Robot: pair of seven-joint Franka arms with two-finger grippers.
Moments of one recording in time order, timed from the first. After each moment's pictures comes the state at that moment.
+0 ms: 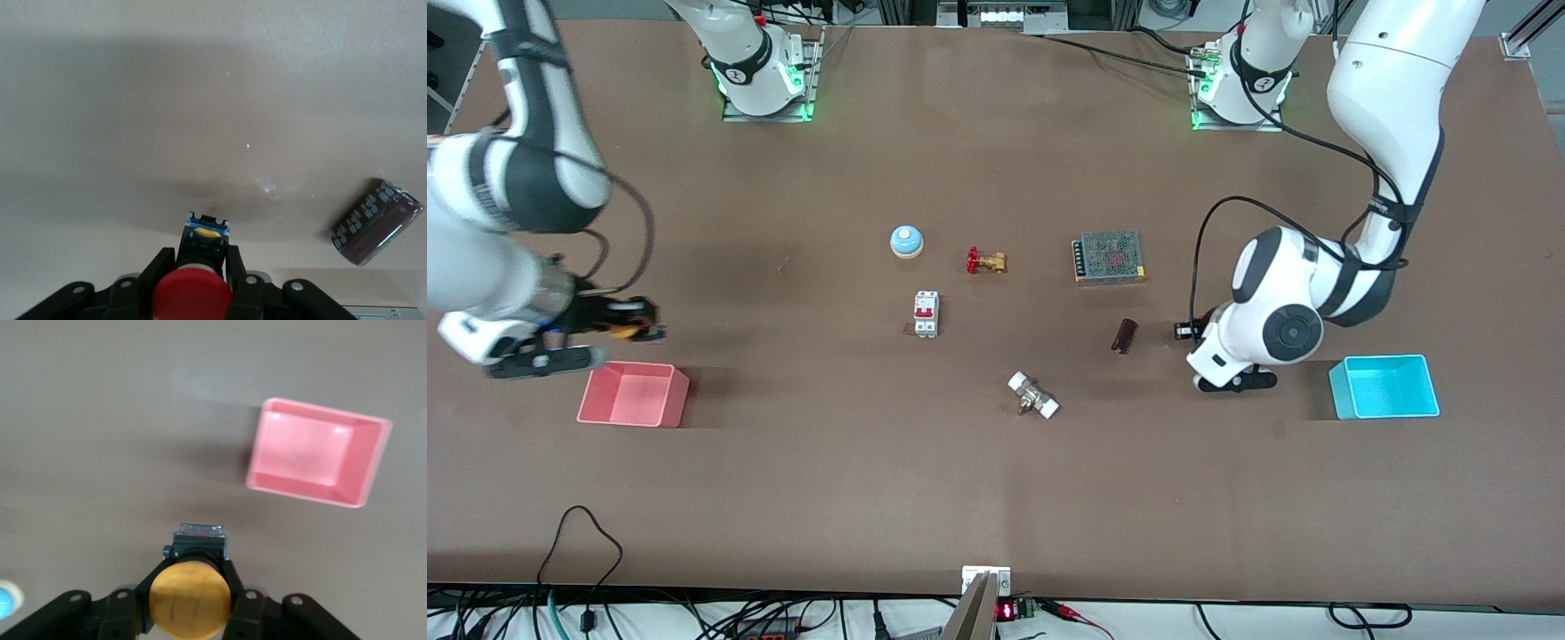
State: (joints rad) left arm -0.05 0.58 -0.23 -1.79 0.05 2.04 -0.39; right arm -0.18 0.32 0.26 -1.69 -0.07 1.90 -0.02
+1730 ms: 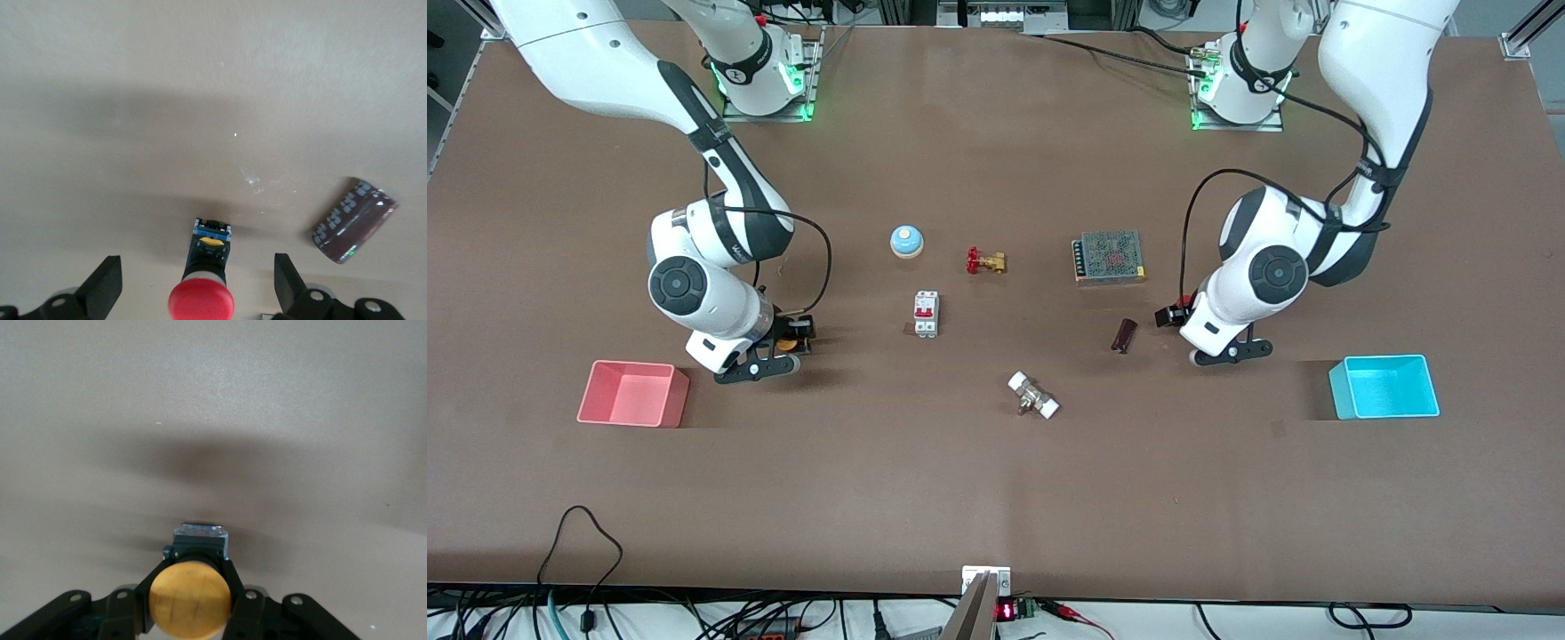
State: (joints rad) left arm -0.08 0.43 -0.22 -1.97 0.05 2.24 -0.51; right arm -0.01 0.54 0.28 -1.89 -0.16 2.33 0.16
